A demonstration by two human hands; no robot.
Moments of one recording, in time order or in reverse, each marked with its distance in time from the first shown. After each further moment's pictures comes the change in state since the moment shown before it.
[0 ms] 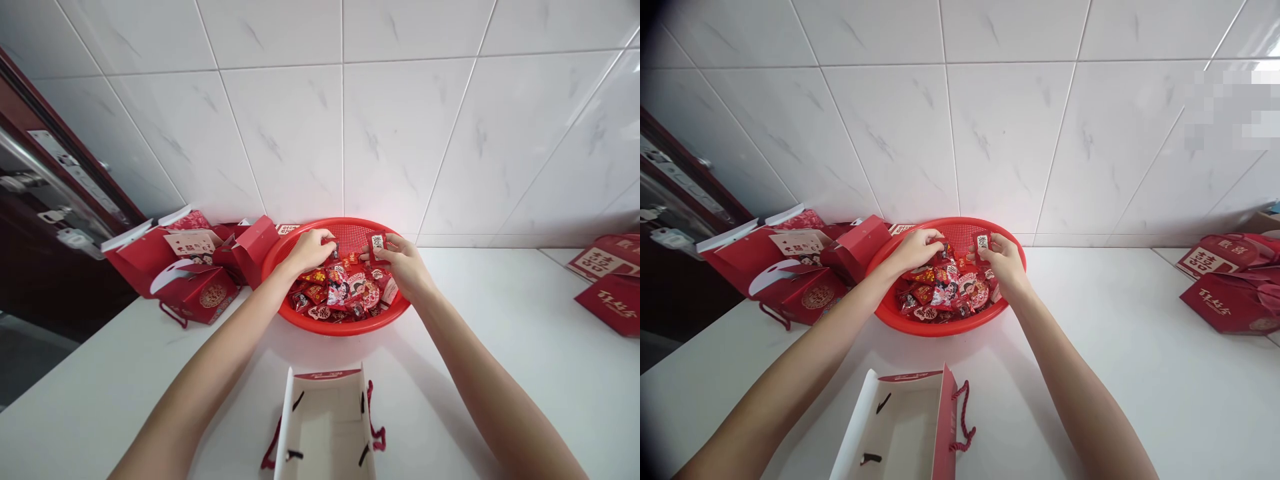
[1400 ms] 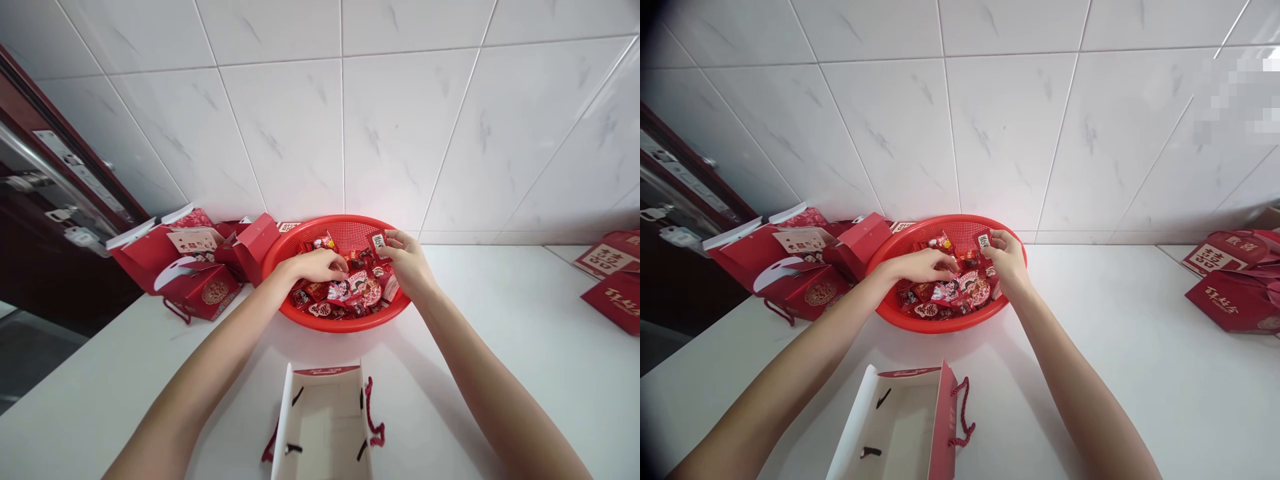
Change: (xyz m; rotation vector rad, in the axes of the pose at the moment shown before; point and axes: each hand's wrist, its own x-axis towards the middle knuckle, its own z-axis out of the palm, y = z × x) left_hand -0.008 -0.003 -0.003 0.129 -0.561 0.216; right_hand 0.000 0.002 0.000 0.001 0.113 -0.012
